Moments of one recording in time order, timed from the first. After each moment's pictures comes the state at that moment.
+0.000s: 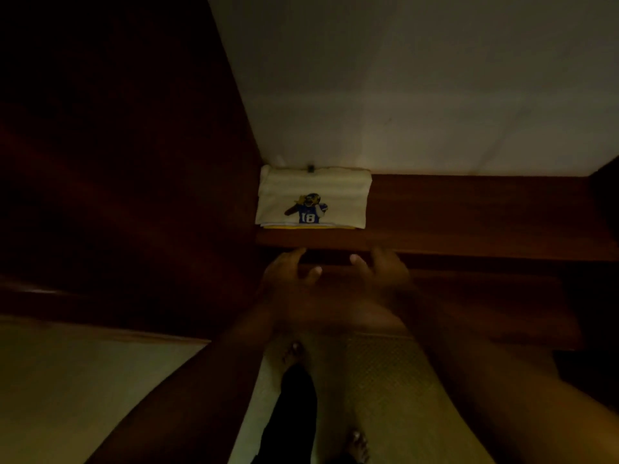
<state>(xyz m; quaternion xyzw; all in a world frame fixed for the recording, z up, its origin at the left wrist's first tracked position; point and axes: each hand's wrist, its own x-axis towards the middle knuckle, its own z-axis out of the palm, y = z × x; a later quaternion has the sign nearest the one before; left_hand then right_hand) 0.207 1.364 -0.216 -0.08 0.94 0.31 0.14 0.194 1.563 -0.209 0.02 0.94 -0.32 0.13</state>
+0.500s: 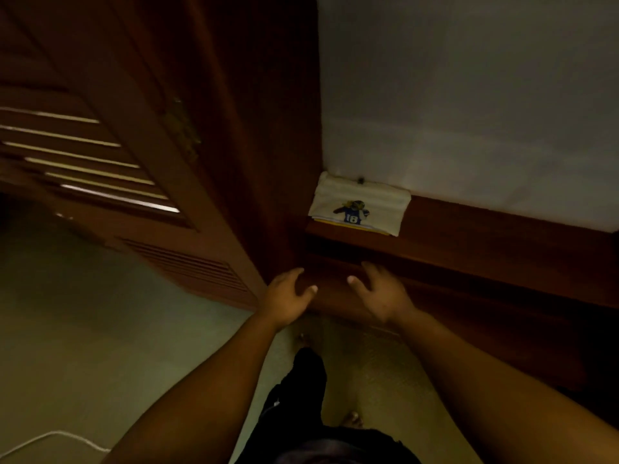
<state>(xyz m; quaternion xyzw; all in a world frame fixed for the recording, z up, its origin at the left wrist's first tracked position) 0.393 1.314 -0.109 -0.19 0.89 0.39 0.15 0.330 1.521 -0.093 -0.11 0.92 -0.28 0.25</state>
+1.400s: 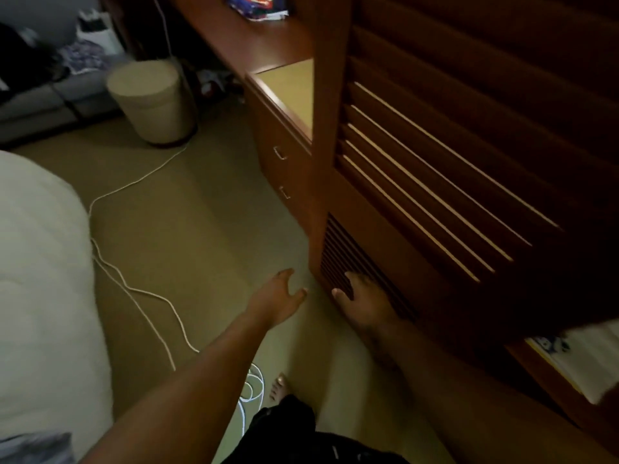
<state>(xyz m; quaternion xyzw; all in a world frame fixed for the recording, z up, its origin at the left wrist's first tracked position) 0.579 0.939 -0.103 -0.46 0.83 0.33 0.03 0.420 1.059 -0.086 -0.42 0.84 -0.14 0.33</state>
